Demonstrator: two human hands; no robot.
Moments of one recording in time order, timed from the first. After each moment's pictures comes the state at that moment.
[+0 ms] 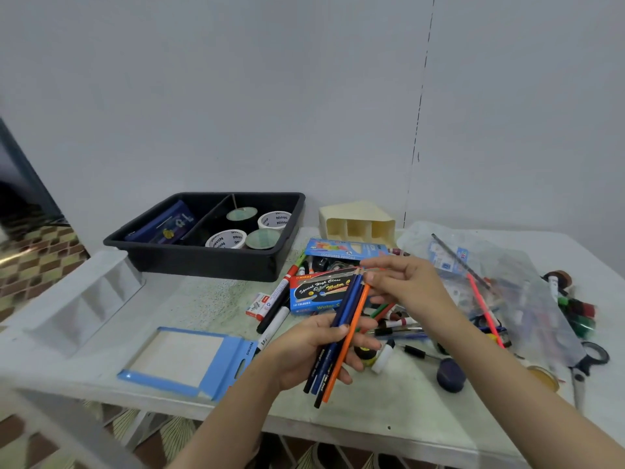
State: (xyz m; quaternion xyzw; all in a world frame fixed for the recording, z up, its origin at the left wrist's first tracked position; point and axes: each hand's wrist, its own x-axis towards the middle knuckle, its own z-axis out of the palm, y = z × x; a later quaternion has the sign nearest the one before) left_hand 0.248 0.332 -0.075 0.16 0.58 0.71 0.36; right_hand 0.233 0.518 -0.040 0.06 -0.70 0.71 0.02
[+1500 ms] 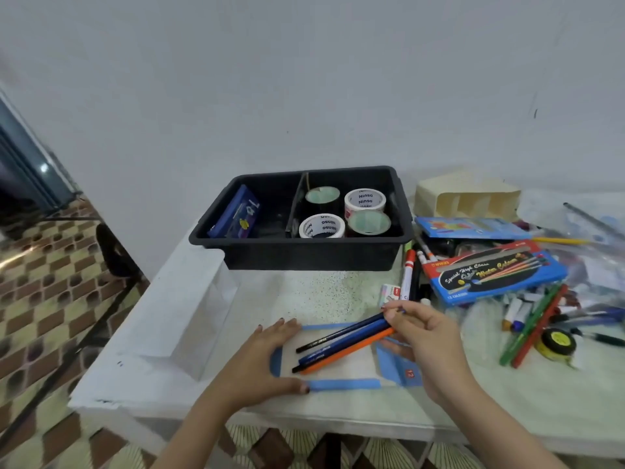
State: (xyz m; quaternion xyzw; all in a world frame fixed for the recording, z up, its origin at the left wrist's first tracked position) left_hand 0.183 0.014 -0.132 0.20 0.94 0.22 0.14; right_hand 0.225 0.261 -0.106 -0.17 -0.57 0.80 0.06
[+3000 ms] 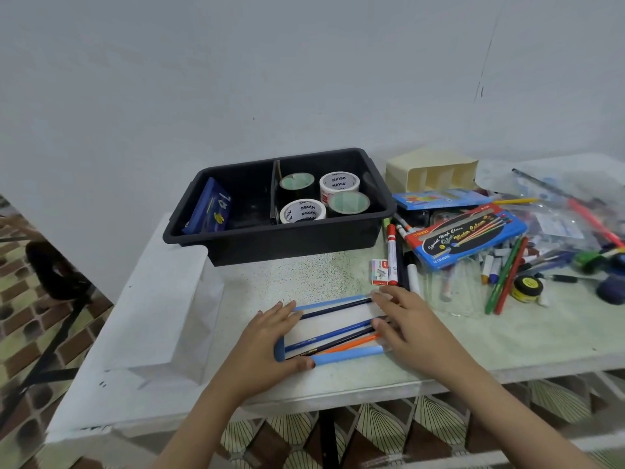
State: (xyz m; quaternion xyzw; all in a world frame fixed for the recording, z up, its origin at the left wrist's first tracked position) left_hand 0.168 -0.002 -0.147 0.29 0.92 0.22 0.13; right_hand 0.240 0.257 -0.143 0.03 -0.97 0.24 0.09
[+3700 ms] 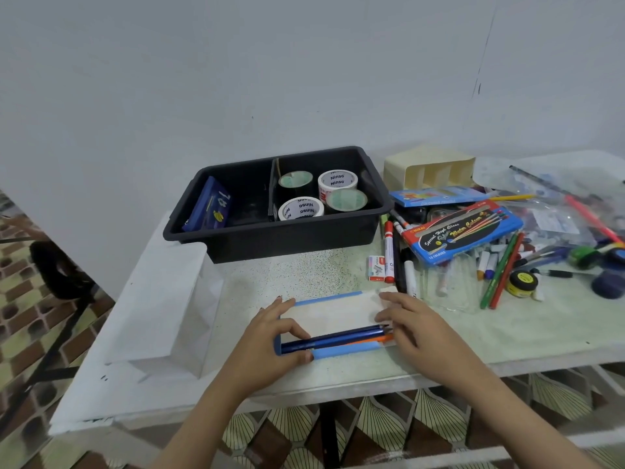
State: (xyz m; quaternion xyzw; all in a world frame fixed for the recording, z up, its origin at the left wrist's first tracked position) left_hand 0.182 0.003 -0.143 0.26 0.89 0.35 0.09; right_hand 0.259 0.268 -0.148 0.05 -0.95 0.29 0.11
